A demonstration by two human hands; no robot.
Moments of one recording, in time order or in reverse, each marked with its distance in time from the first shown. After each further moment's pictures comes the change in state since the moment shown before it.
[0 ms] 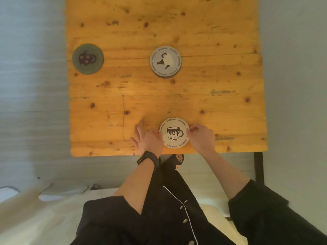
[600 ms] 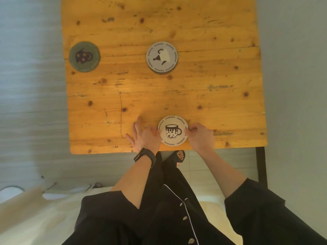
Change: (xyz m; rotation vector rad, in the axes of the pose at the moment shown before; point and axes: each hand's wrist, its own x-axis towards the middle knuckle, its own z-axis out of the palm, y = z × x) left_hand -0.007 0.001 -0.001 0.006 0.028 0.003; right_hand -0.010 0.014 0.006 0.025 0.045 0.042
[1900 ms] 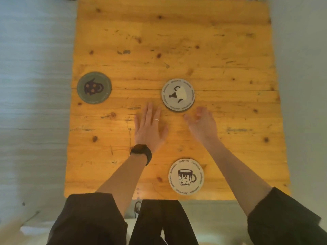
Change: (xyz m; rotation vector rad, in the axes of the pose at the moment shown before) left_hand 0.170 0.023 -0.033 0.182 0.205 0.514; right_hand 0.119 -0.146 -0.024 0.122 0.037 -0.138
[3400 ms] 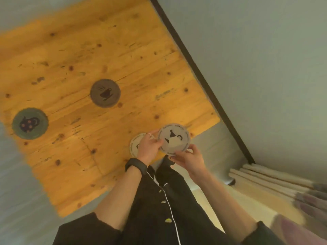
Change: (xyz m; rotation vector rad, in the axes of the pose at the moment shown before) left_hand -0.134 0.159 -0.052 -0.772 -0.765 -0.258; right_hand -0.246 0.123 -0.054 1.191 0.161 0.682
